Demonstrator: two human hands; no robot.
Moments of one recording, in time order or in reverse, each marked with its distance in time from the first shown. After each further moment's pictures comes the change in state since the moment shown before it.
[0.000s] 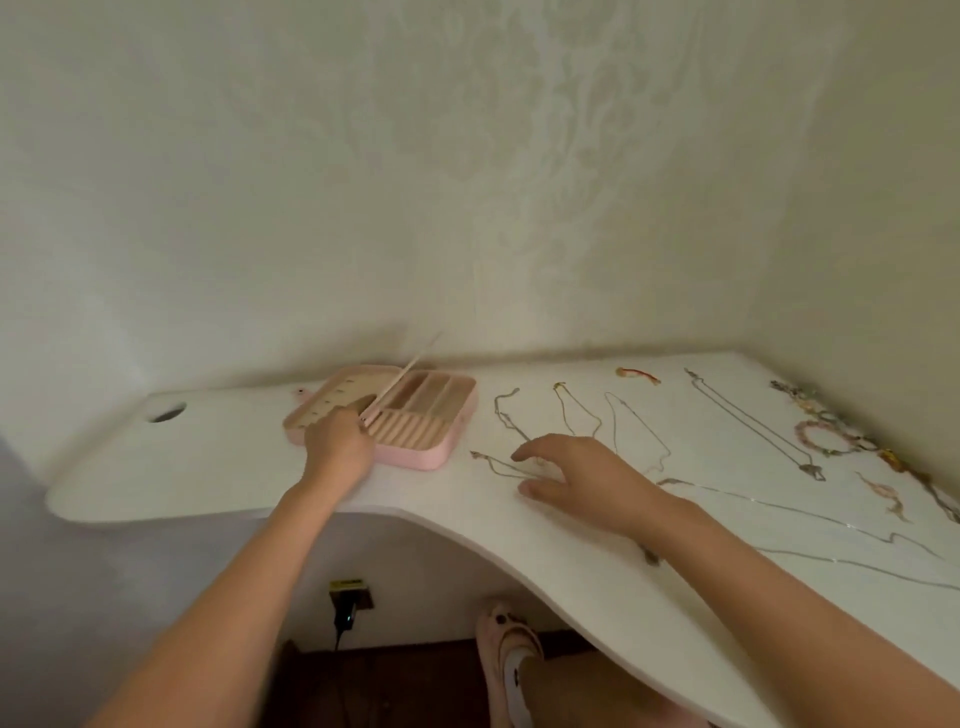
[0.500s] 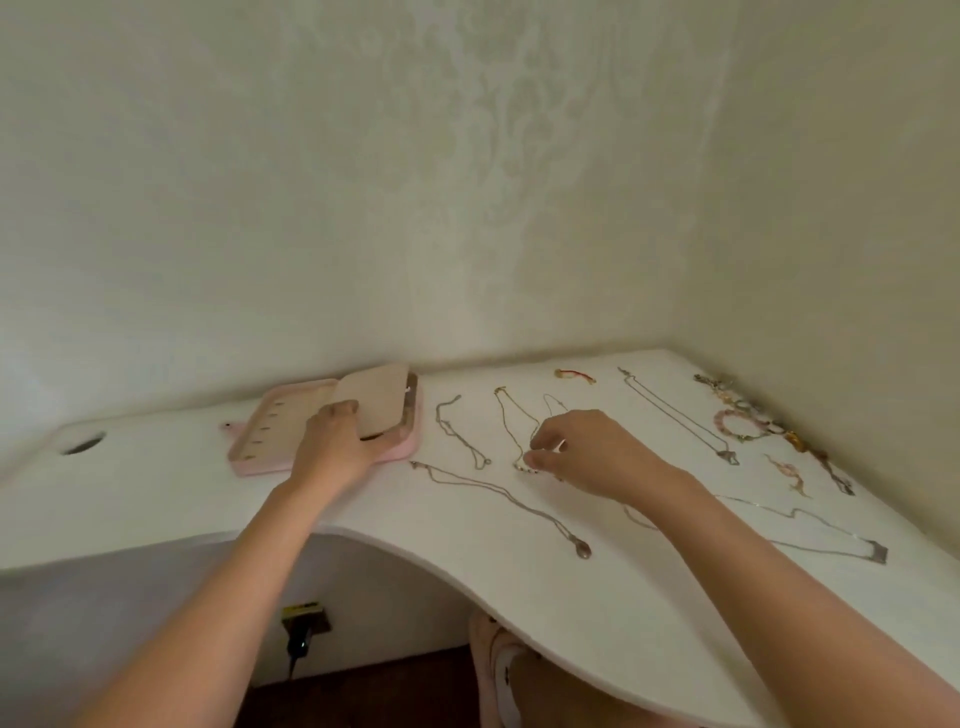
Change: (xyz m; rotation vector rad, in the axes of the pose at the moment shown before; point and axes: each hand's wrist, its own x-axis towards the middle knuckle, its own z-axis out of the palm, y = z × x) left_hand -0.005 0.058 0.017 0.124 -0.159 0.040; right_hand -0.028 0.024 -0.047 0.050 0.077 0.313
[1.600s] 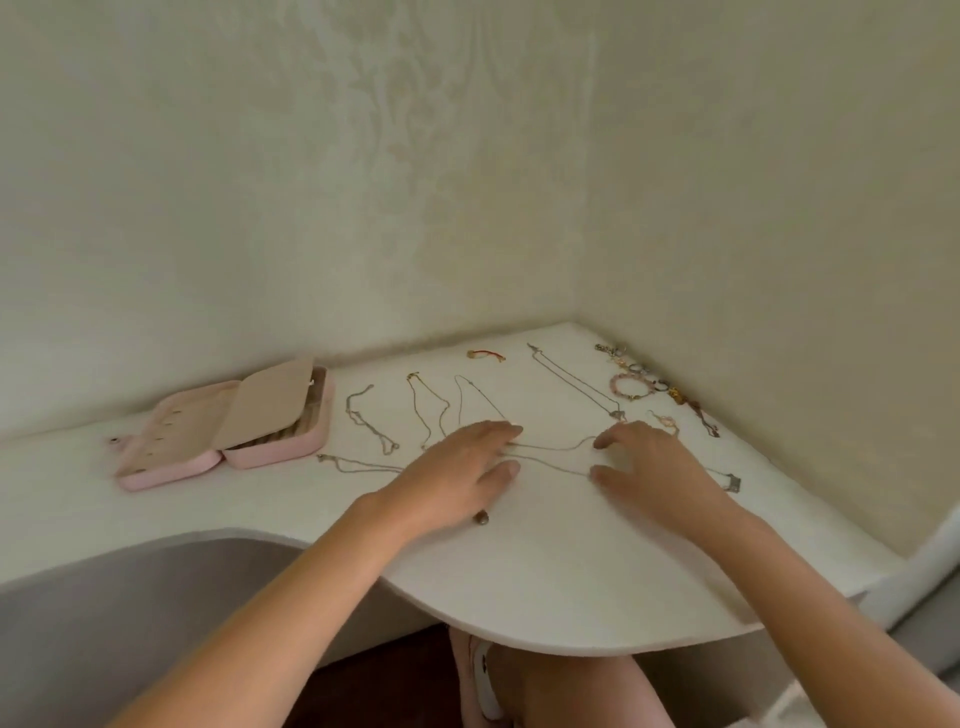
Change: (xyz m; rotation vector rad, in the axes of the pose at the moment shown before) left_hand -0.100 0.154 0.055 0.022 -0.357 0.800; right_hand -0.094 0.115 -0.018 -0.023 0.197 0.252
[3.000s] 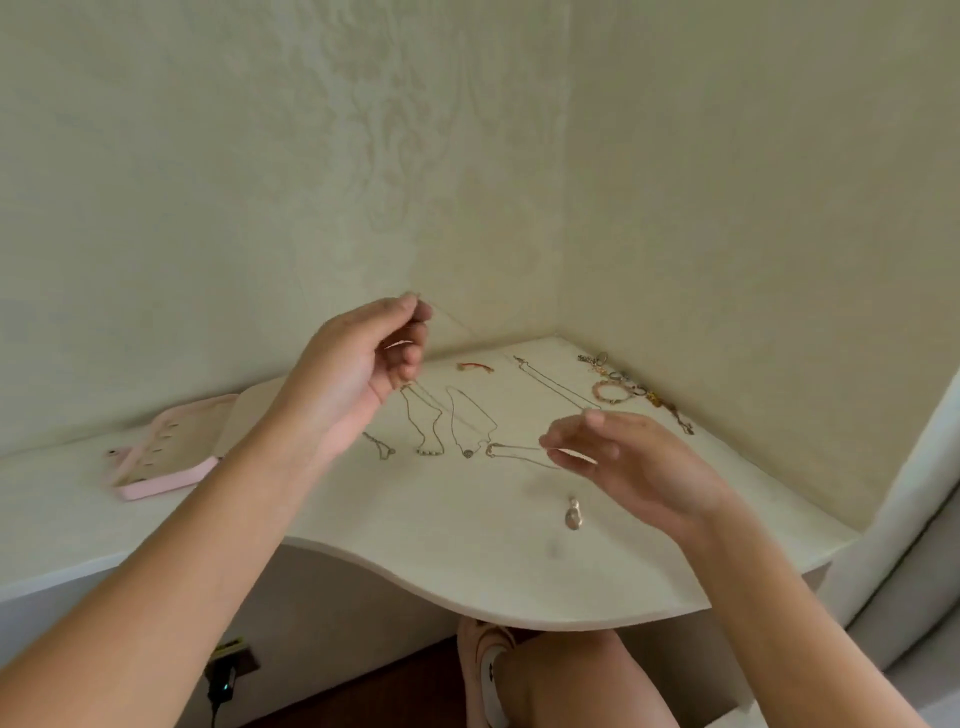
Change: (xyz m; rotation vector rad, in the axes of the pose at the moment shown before) left_hand -0.047 0.039 -0.115 -1.381 0.505 -0.135; right_hand -0.047 -0.040 -0.027 1.417 -0.319 -0.262
